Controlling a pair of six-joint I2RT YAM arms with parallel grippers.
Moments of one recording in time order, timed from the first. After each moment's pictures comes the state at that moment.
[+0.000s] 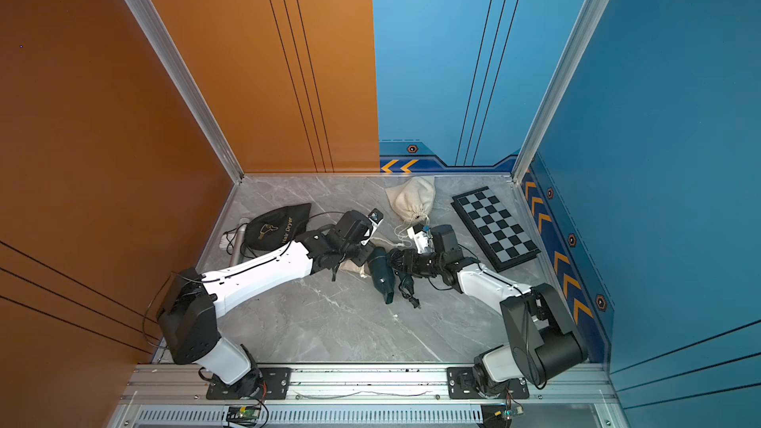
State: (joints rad) left arm -0.81 1.62 1.26 -0.49 -0.28 0.02; right arm 0.37 1.45 0.67 0.08 -0.74 0.66
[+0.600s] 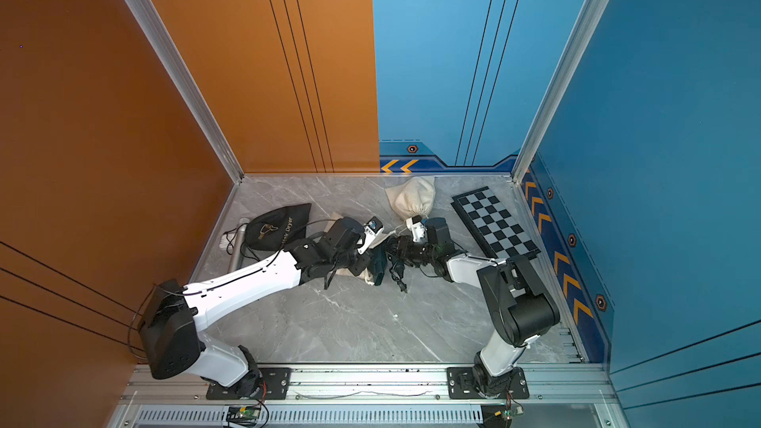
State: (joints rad) left arm -0.85 1.51 1.16 -0.45 -0.16 0.06; right arm 0.36 1.68 0.74 0.38 -0.73 0.92
